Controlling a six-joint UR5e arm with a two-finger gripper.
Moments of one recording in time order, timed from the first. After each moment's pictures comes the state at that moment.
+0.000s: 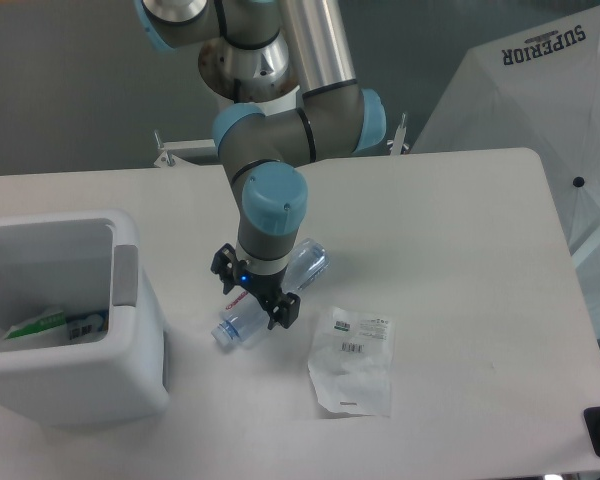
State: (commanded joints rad) arm 2.32 -1.96 -1.85 -0.90 1.40 0.99
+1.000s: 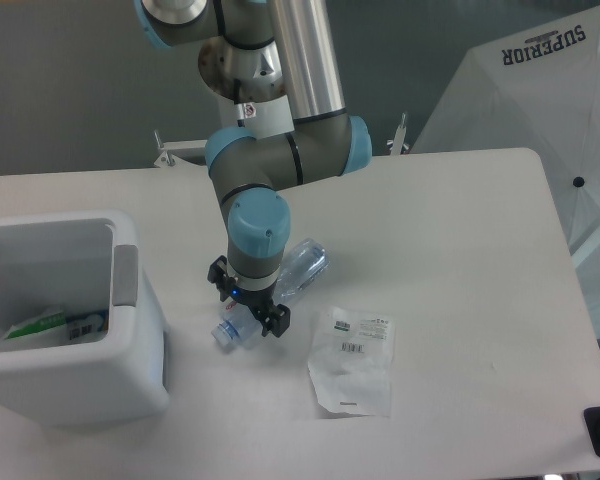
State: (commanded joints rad) arm 2.30 -2.01 -1.87 -0.83 1.44 0.99
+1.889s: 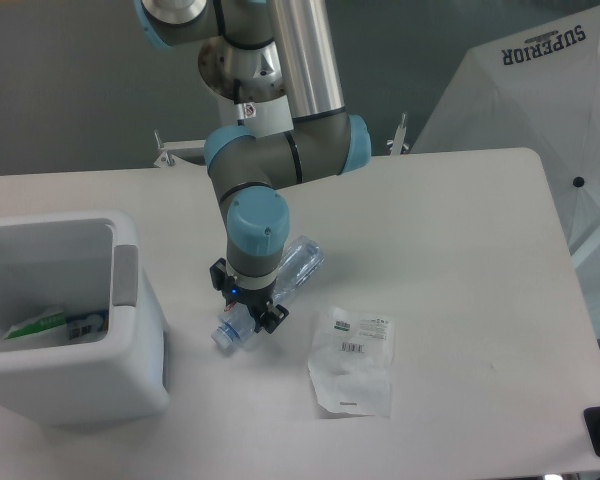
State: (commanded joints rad) arm 2.30 -2.00 -1.87 -0.83 1.44 0.98
